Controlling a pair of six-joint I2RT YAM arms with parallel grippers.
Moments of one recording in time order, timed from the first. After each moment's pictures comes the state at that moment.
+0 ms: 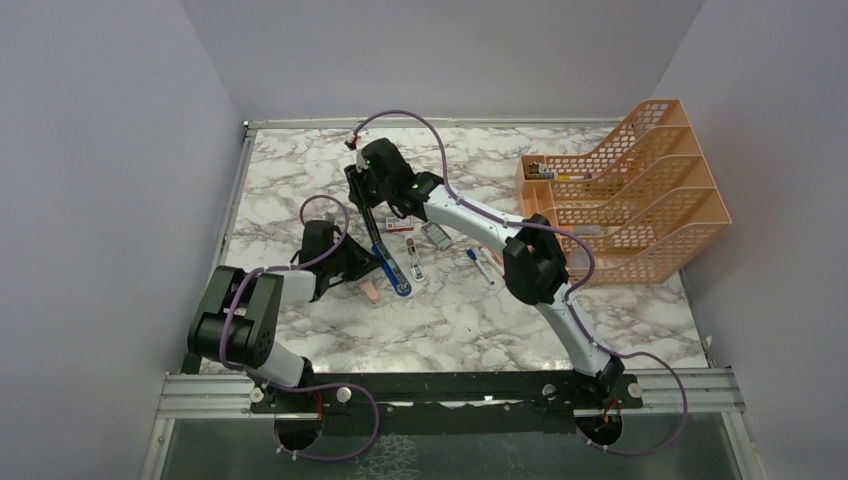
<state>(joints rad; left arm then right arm) -0.18 1.50 0.45 0.34 0.37 -0.94 0.87 2.38 2.16 -0.29 0.01 0.18</state>
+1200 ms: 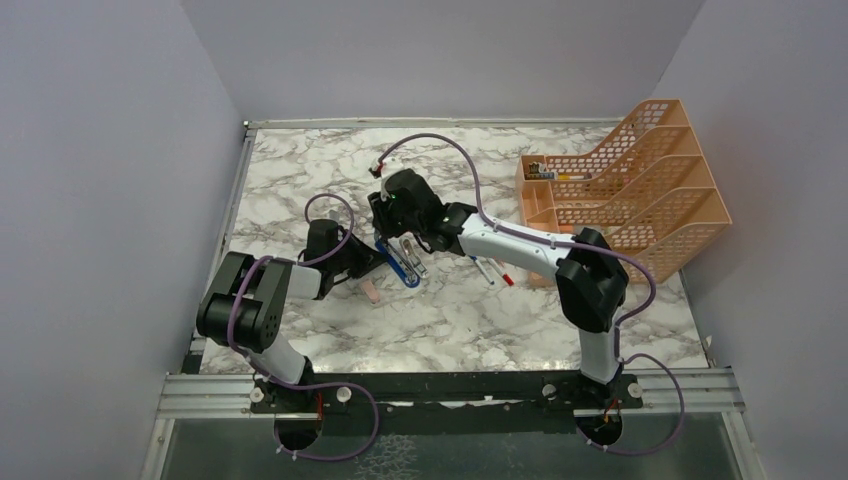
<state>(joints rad) -0.20 1.61 0.46 0.49 0.37 -0.98 0.95 1.96 1.58 -0.15 0.14 0.22</state>
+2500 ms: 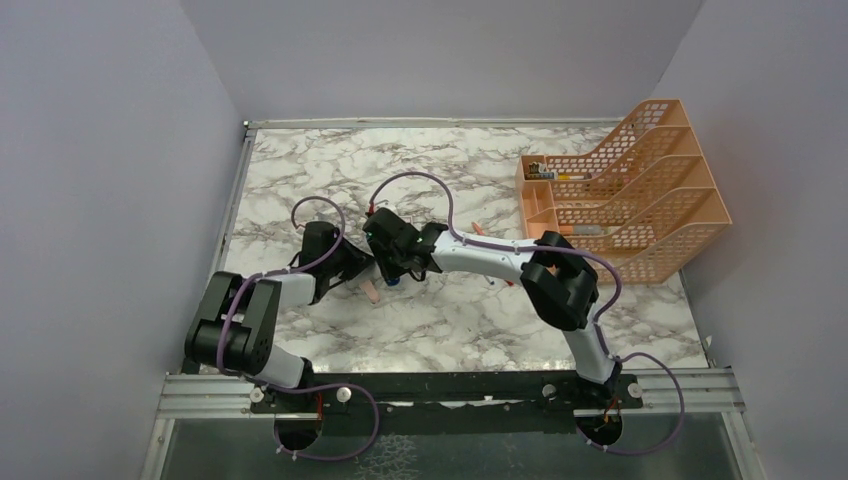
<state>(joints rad) -0.19 1.50 0.43 0.38 0.23 -0.98 1.04 2.08 1.57 -0.42 0.17 0.43</state>
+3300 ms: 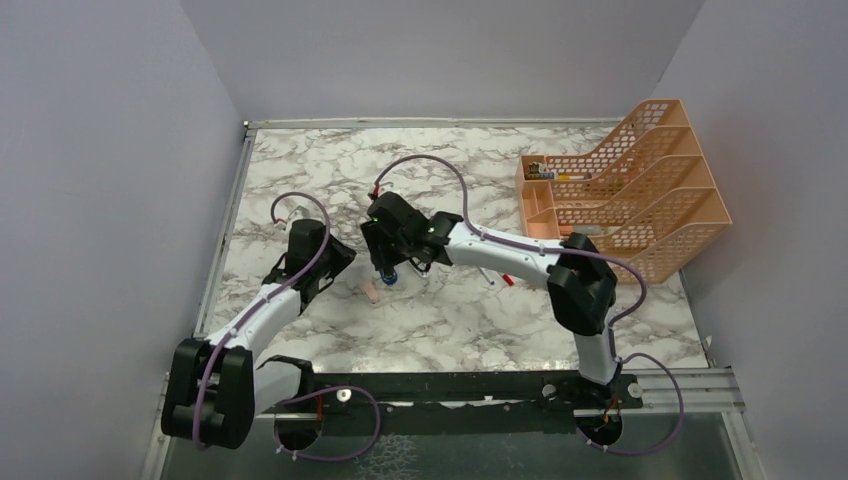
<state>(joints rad) -0.19 1.15 0.47 0.00 0.01 -0.86 1.02 2.02 1.63 -0.45 0.19 0.46</state>
